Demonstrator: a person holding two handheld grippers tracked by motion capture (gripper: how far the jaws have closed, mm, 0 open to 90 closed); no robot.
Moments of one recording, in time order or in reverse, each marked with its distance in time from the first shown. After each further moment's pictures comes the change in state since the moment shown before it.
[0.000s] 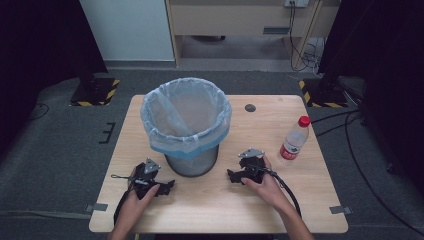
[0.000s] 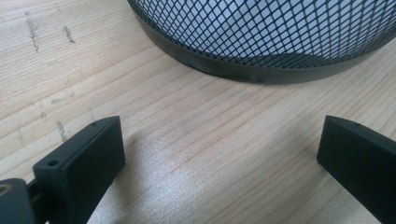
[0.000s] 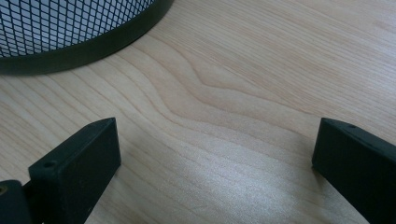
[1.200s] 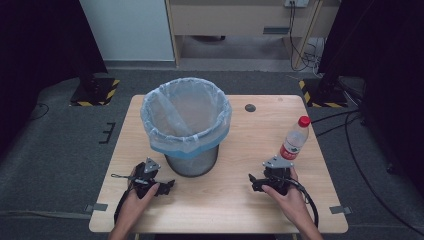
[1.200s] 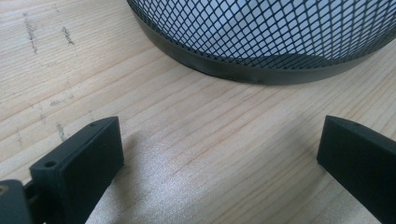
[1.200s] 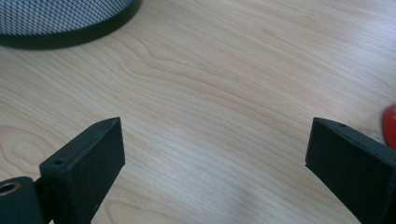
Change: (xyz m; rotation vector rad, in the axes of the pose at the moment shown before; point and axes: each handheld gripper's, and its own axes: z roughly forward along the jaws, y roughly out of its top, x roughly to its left) left arm 0.002 0.001 0.001 0.000 -0.009 0.003; right arm -0.022 -0.028 -0.081 -0.090 -0.105 -0.033
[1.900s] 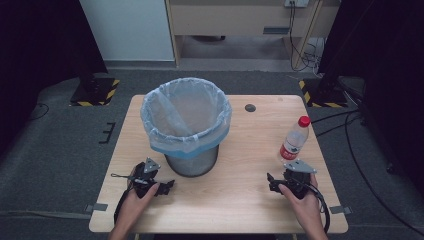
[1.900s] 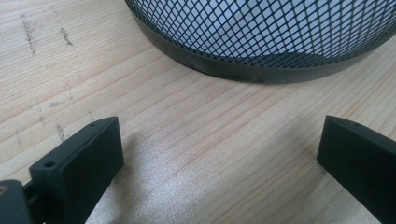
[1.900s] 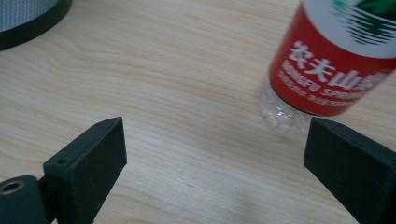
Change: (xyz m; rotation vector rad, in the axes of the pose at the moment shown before) left arm 0.001 0.000 0.000 0.002 -0.009 0.010; right arm -0.034 -0.025 -0.028 -0.022 -0.131 0.129
